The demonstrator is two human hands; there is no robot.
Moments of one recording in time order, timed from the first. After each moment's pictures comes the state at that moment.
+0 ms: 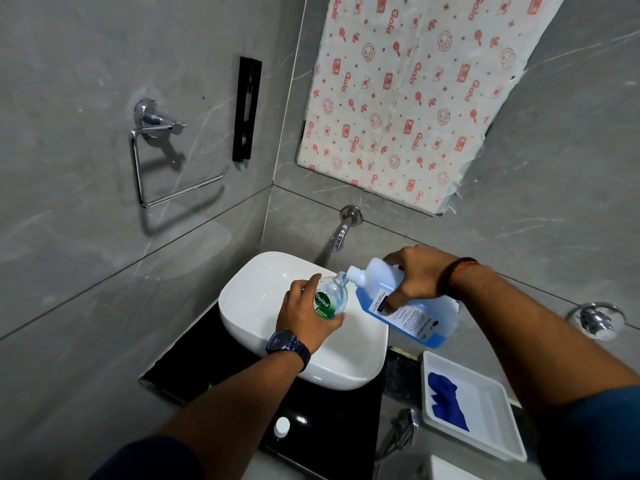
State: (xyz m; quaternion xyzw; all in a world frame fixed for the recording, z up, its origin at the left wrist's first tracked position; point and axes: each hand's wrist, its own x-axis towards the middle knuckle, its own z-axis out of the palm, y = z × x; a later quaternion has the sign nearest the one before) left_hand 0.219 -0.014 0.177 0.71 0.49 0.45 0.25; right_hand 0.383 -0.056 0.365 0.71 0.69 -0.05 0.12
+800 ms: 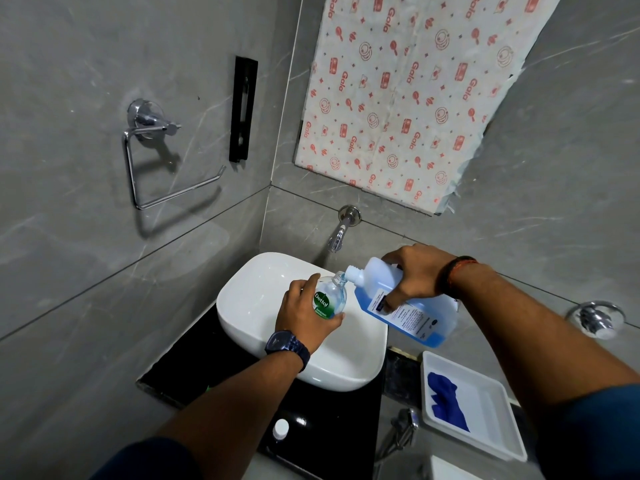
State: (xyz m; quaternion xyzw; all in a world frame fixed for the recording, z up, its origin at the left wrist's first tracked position) left_hand 0.222 -0.011 0.175 0.71 0.49 0.45 0.25; right_hand 0.386 -0.052 0.364 0.71 0.69 -0.06 0.12
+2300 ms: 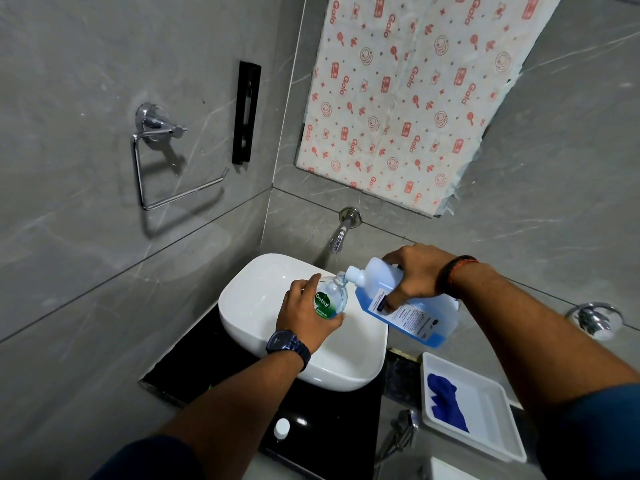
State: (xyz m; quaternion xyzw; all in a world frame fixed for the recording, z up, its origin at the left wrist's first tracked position) left_hand 0.218 -0.015 0.180 0.71 0.49 0.45 0.24; right_hand 0.382 -0.056 0.367 0.71 0.69 -0.05 0.12
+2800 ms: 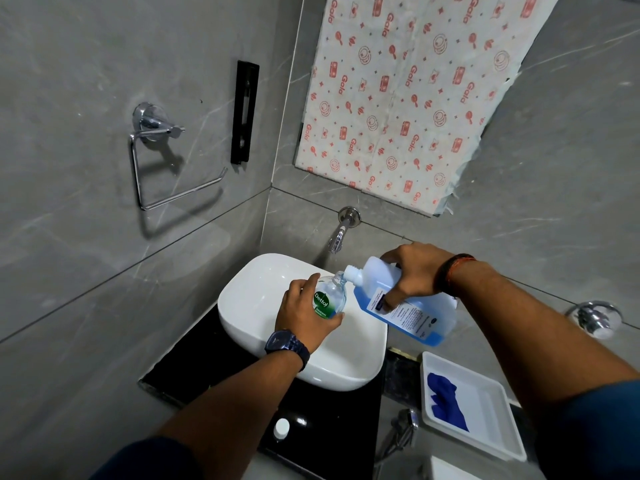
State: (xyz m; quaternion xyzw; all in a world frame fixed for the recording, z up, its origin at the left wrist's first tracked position) left_hand 0.218 -0.015 0.181 0.71 0.49 0.45 0.24; right_hand 0.381 -0.055 0.368 0.72 0.68 -0.05 0.12
